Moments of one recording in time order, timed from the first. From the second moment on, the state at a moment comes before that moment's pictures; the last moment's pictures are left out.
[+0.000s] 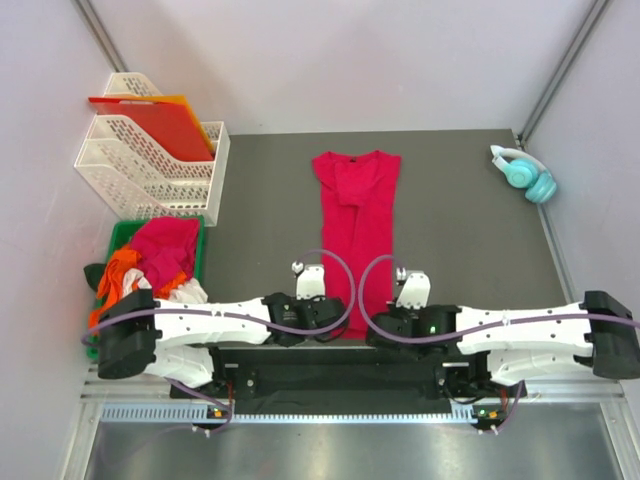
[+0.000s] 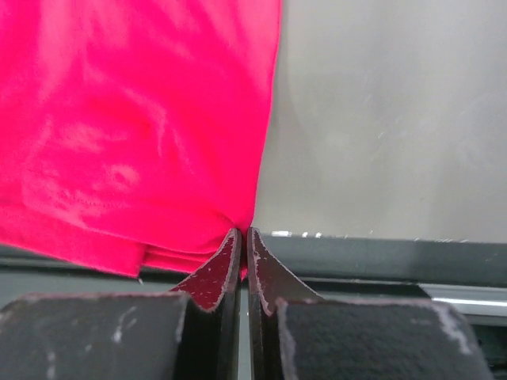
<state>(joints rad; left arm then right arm) -1.30 1.33 0.77 -0.63 -0.49 -1.19 1.44 1.14 0.69 -0.88 0.65 1.38</state>
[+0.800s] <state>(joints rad) -1.01 1.51 1.11 -0.58 -0.70 -0.93 0.84 1.24 0.88 -0.57 0.69 0.74</state>
